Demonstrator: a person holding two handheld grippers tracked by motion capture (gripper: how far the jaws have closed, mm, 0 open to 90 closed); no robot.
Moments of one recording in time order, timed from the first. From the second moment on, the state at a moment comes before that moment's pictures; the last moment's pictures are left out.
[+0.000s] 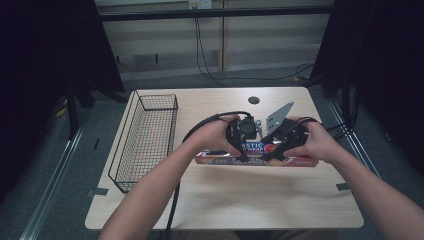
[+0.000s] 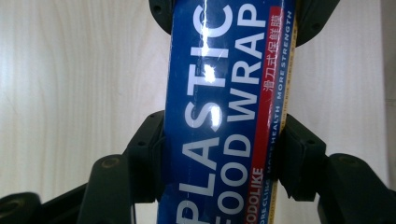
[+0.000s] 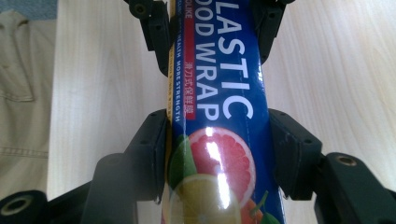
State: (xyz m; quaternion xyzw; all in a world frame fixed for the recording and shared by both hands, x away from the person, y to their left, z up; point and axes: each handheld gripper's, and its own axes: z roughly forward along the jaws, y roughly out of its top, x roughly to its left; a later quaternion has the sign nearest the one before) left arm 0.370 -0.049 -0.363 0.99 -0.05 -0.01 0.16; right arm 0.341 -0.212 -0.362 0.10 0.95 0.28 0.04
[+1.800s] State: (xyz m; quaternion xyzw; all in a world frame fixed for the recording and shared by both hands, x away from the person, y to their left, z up) left arm 0.386 0.057 -0.340 0.97 0.18 0.03 0.16; right arm 0.353 -0.252 -0.360 0.27 0.91 0.30 0.10
